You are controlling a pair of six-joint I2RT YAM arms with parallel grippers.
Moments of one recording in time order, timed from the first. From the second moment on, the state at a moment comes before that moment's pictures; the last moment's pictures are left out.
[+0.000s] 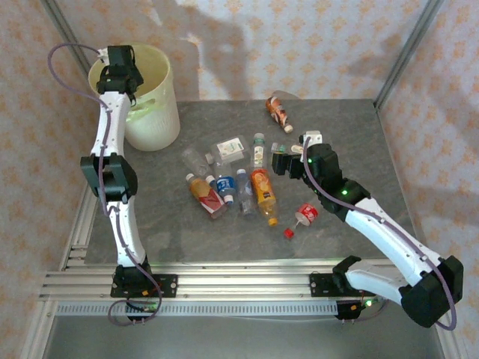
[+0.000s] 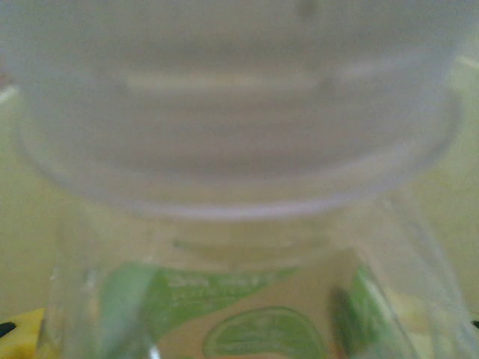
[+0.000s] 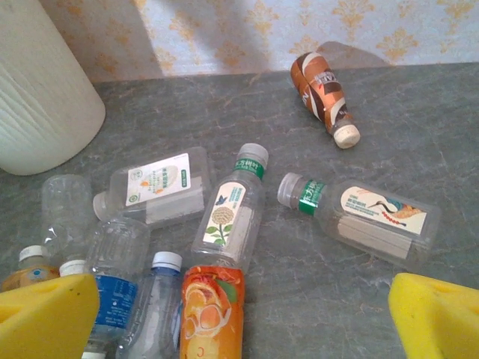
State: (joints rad) left arm 0.15 2.23 2.40 -0.75 -0.36 -0.35; right arm 0.55 1.05 0.89 -0.31 0.19 0.32
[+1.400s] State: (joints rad) left arm 0.14 2.10 2.50 -0.86 -0.15 -0.49; right arm 0.42 1.09 0.79 -0.25 0.30 0.51
